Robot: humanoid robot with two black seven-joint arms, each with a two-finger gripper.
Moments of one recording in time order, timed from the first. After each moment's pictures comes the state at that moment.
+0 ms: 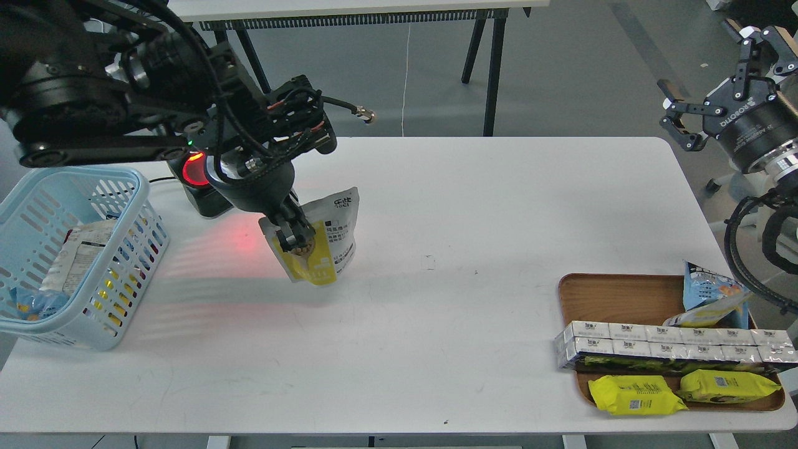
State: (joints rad) left arm -2.09 0.31 0.94 -1.38 1.32 -0.49 -0.49; right arm 0.67 -0.75 0.73 0.99 -0.02 0.44 0.34
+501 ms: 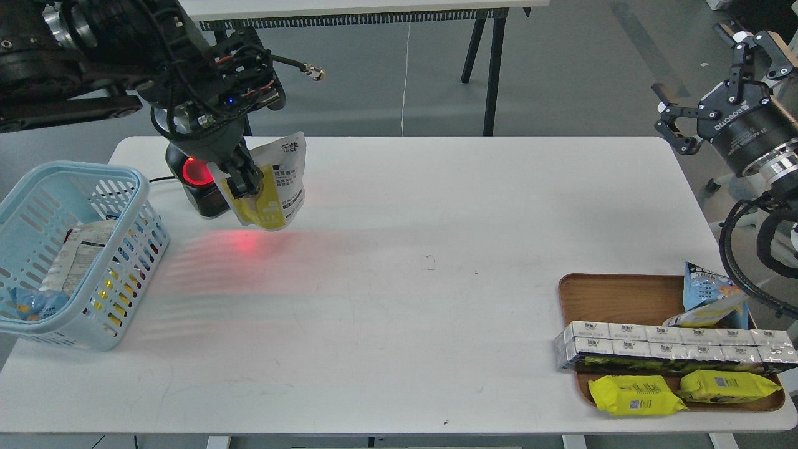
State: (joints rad) left arm -2.01 0.33 0.97 -1.17 1.46 -0.49 -0.49; right arm 0.66 -0.74 0.73 1.00 -0.02 0.44 0.34
